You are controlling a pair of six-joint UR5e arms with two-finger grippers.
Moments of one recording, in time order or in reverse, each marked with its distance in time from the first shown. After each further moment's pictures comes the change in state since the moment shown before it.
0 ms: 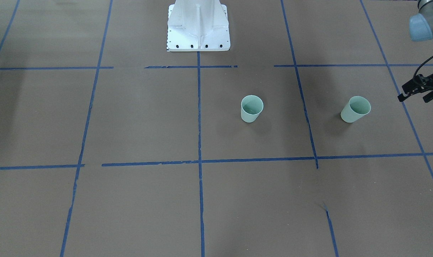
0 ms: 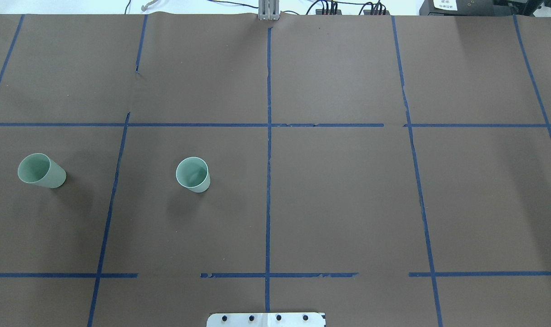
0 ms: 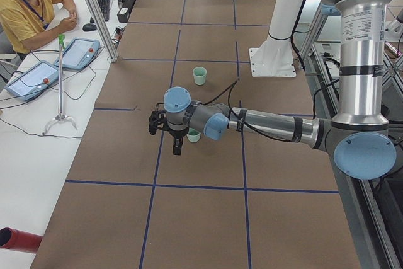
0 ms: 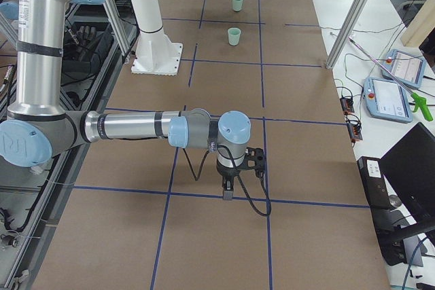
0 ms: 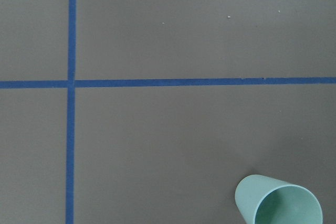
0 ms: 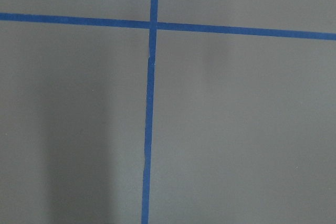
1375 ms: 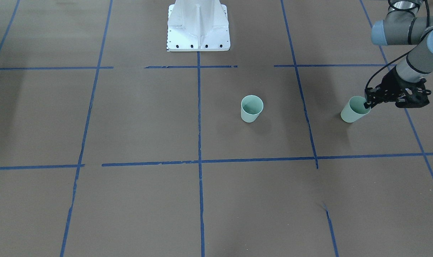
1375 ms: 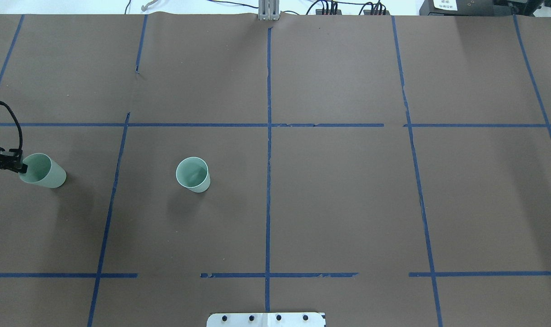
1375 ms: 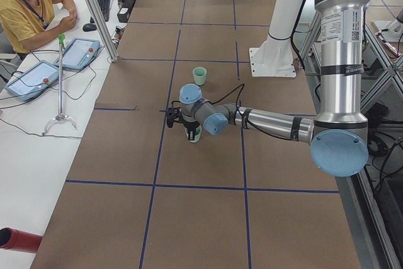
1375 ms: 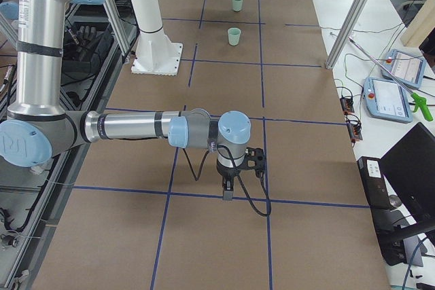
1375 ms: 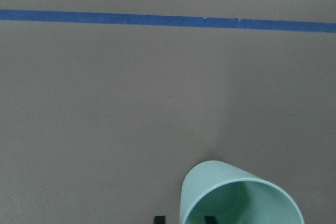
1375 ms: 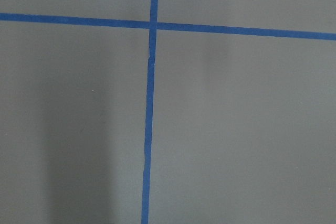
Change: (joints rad) left arm 0.235 0.009 0.022 -0.162 0.105 -0.243; right arm 0.000 0.000 0.000 0.000 0.000 0.000
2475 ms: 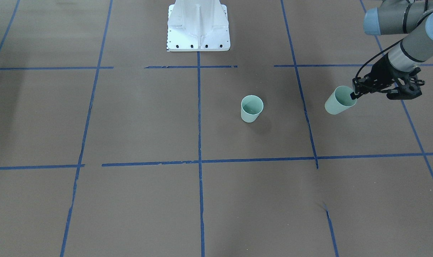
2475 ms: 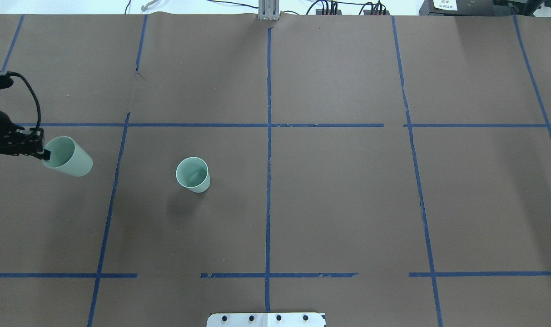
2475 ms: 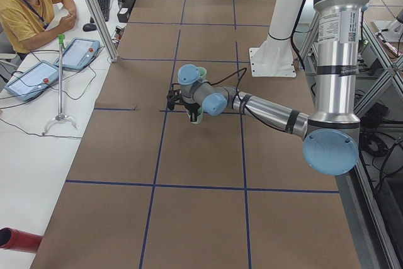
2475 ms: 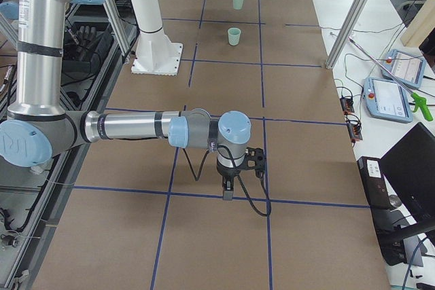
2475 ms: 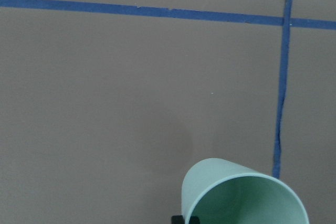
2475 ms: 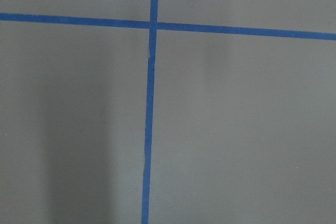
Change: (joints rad) left arm -0.011 -0.130 -0.176 0.242 -0.097 -0.165; right arm 0.000 0.000 0.000 0.000 0.000 0.000
